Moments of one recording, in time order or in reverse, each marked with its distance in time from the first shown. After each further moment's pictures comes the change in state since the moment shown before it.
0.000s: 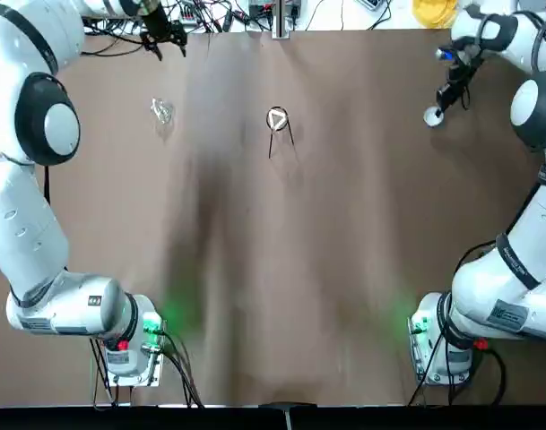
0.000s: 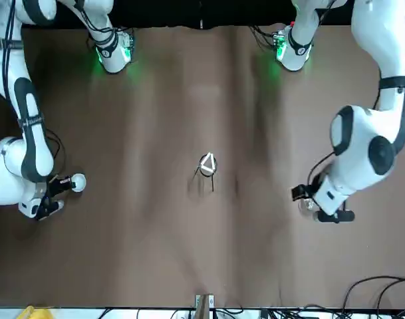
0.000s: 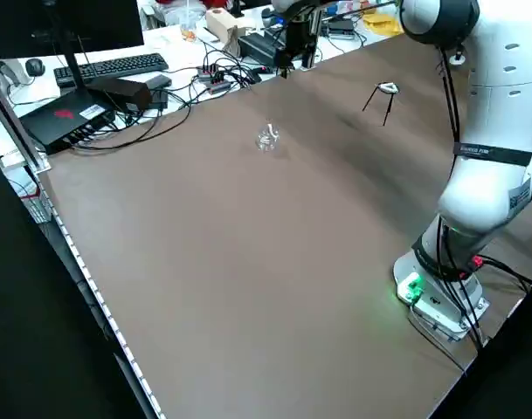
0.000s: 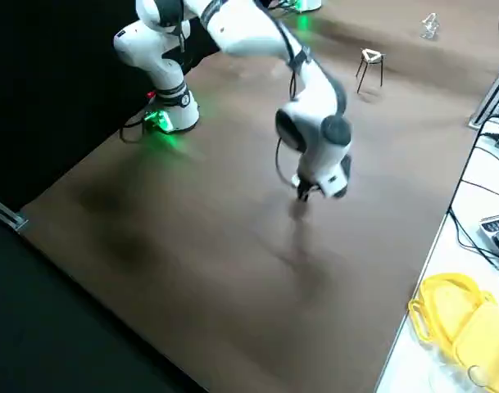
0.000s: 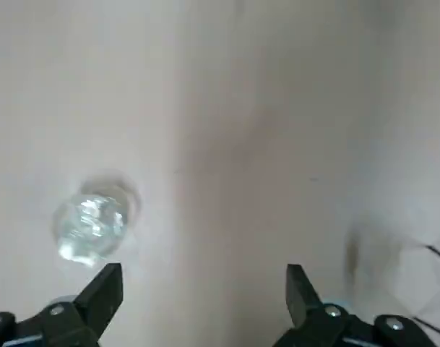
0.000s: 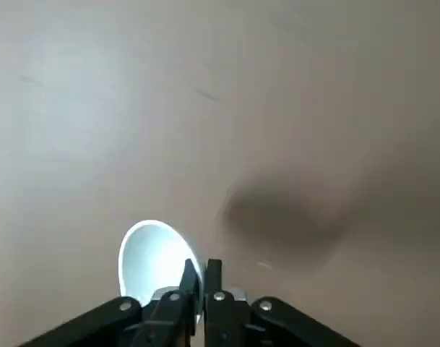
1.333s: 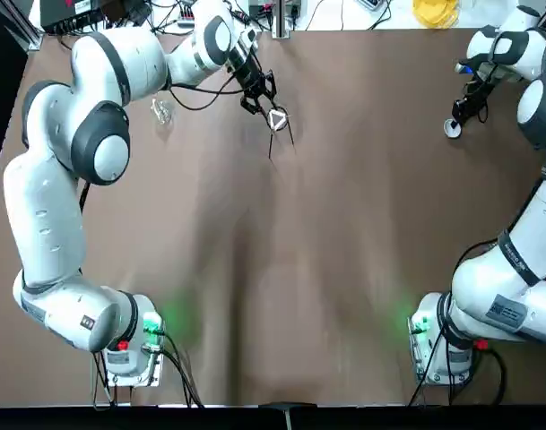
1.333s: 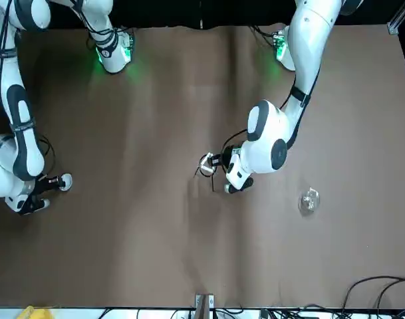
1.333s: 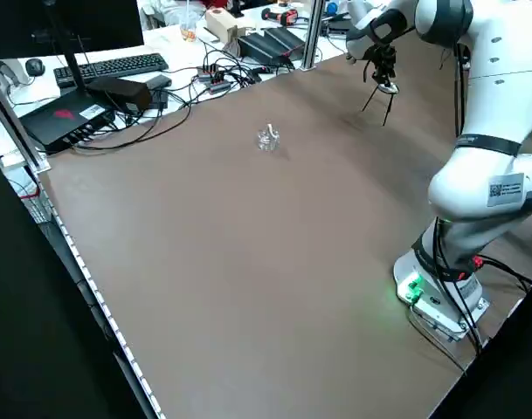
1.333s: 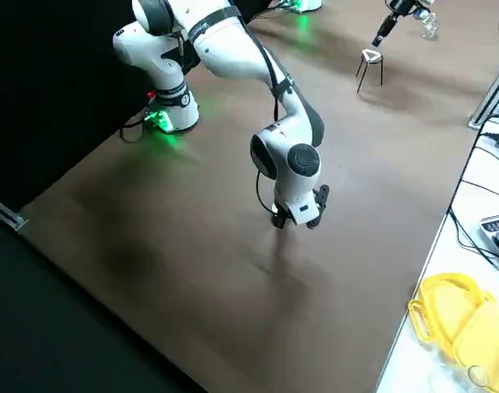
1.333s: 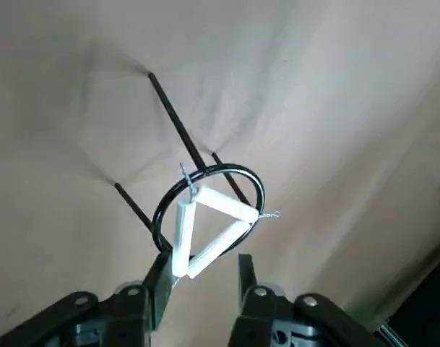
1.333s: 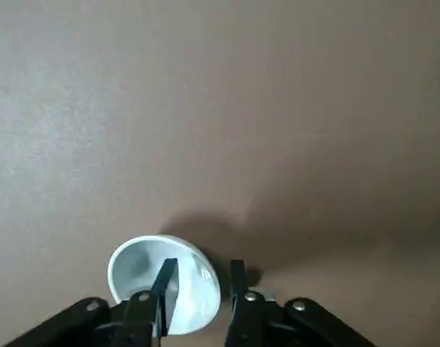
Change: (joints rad) left arm -0.402 0.141 -0.009 -0.016 -0.621 0.087 -0.302; right arm -0.085 0.065 -0.073 -0.040 -0.031 0.158 0.008
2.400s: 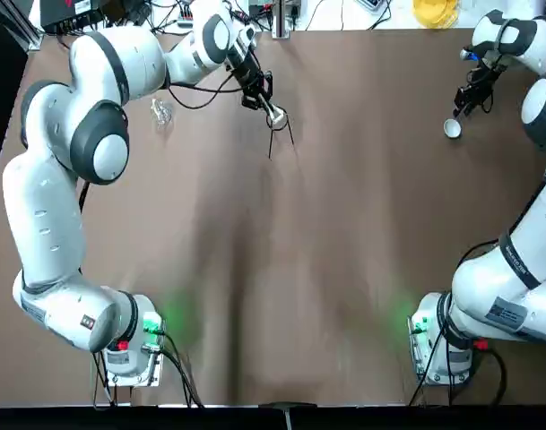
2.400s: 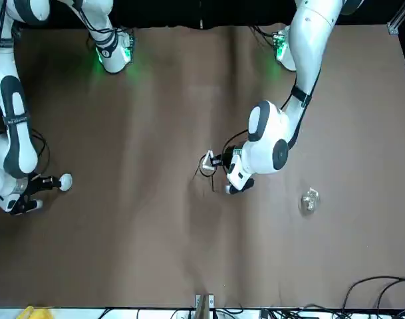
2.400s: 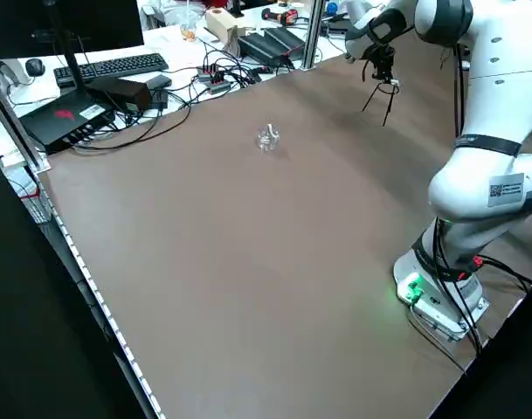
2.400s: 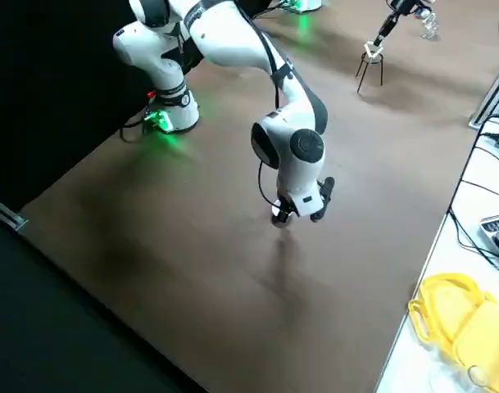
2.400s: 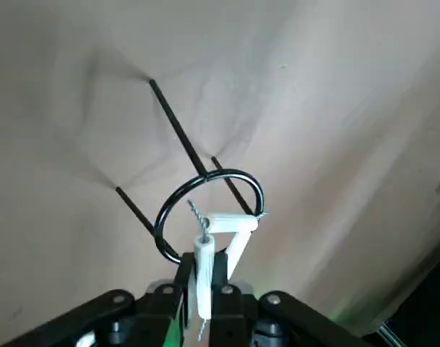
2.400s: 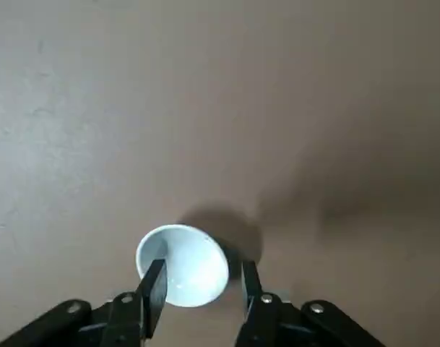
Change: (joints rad) left arm 0.004 -0.002 0.000 -0.001 0.000 0.001 0.008; right arm 0.009 -0.055 -0.002 0.011 0.000 -0.037 0.035
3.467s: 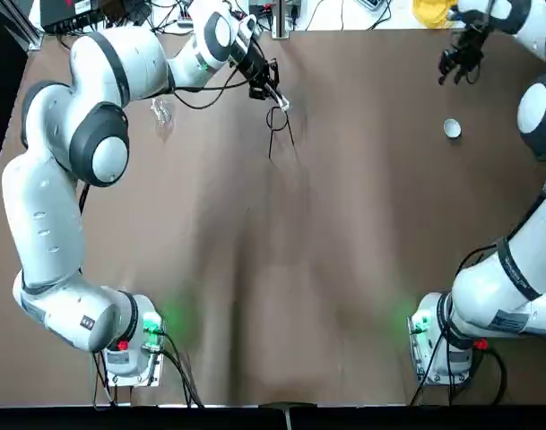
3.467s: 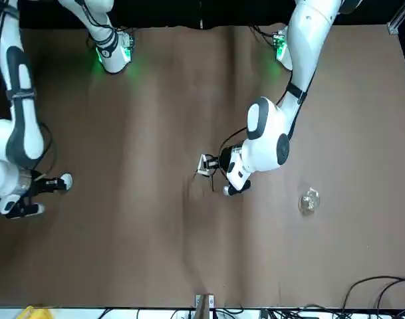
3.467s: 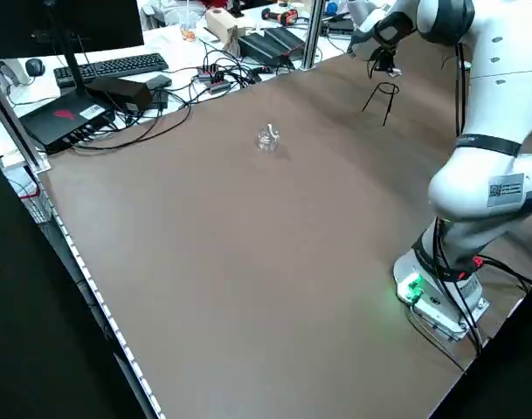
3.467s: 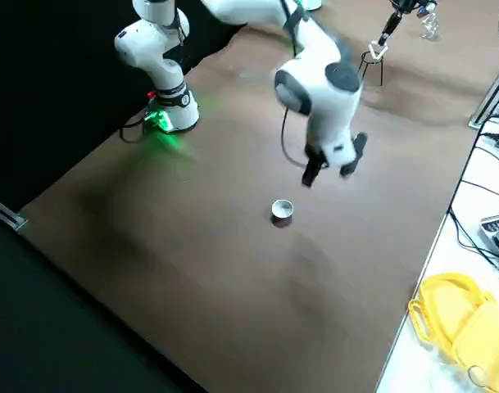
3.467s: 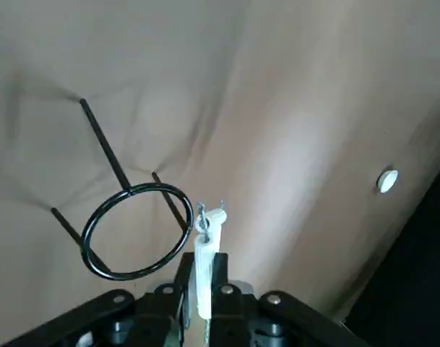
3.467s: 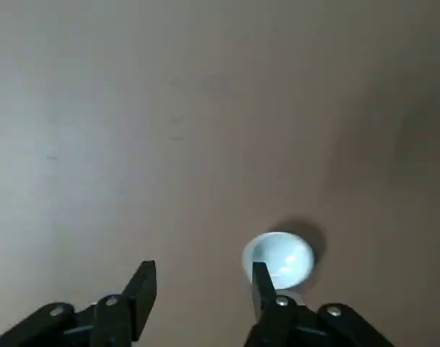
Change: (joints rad) left arm -0.010 -0.004 -0.011 0.001 -0.131 0.111 0.091; right arm 0.124 -0.139 -0.006 0.009 -0.002 -0.073 0.190
